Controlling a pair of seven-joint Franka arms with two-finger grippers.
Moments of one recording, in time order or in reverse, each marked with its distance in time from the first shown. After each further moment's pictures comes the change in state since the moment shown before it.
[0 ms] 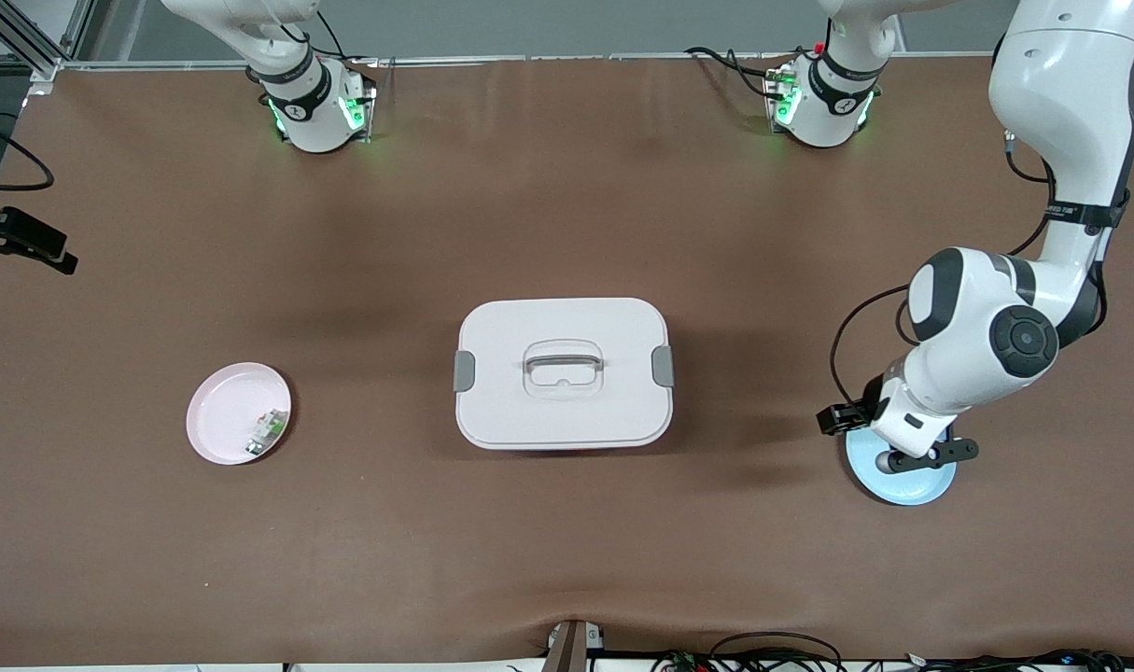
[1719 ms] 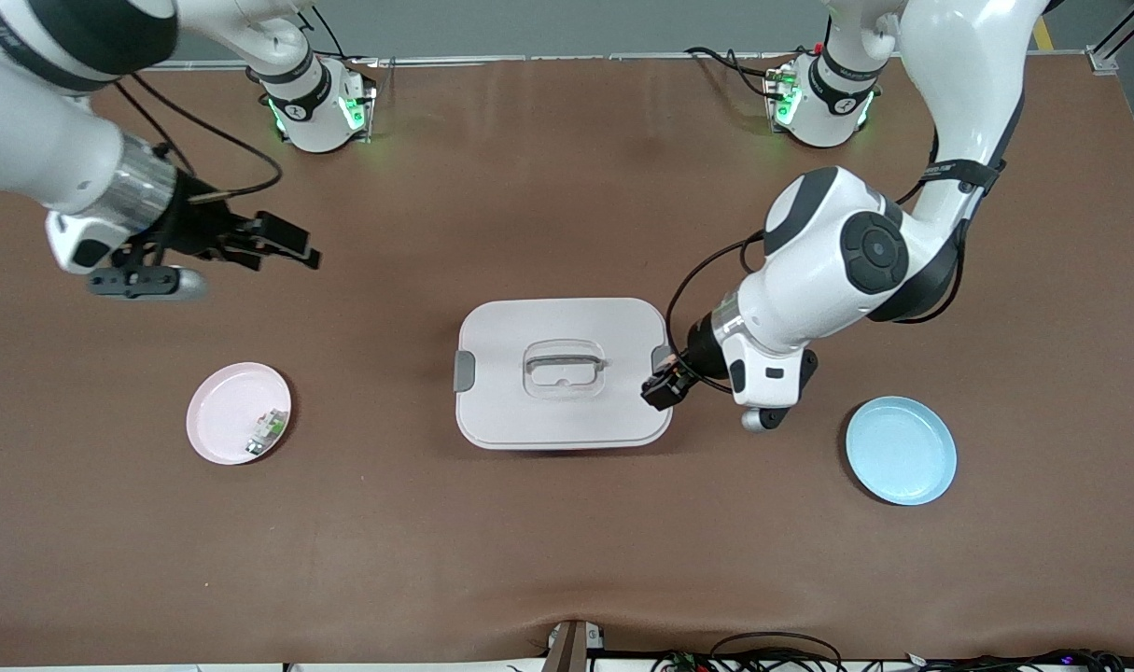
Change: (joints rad) left arm -0.223 0.022 -0.168 0.251 -0.155 -0.070 -0.898; right arm 0.352 0.014 0.022 -0.123 0.362 0.145 0.390
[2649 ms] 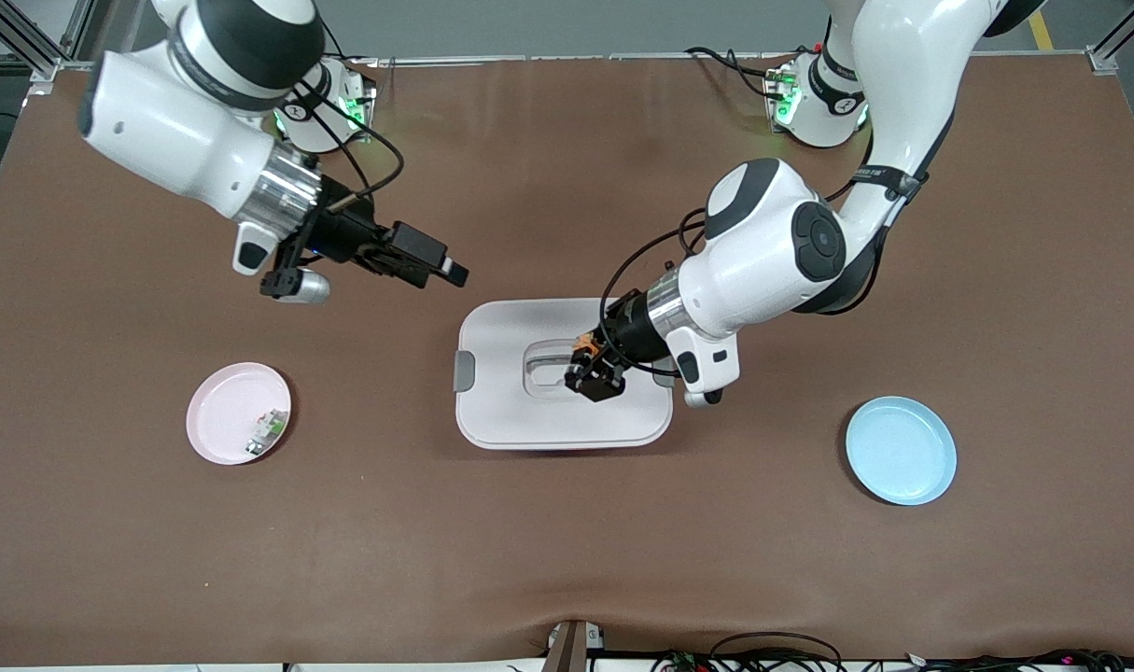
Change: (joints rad) left arm -0.100 0.049 0.000 0.045 -0.224 0.137 -0.303; right arm 0.229 0.035 0.000 -0.178 0.438 0.576 0.060
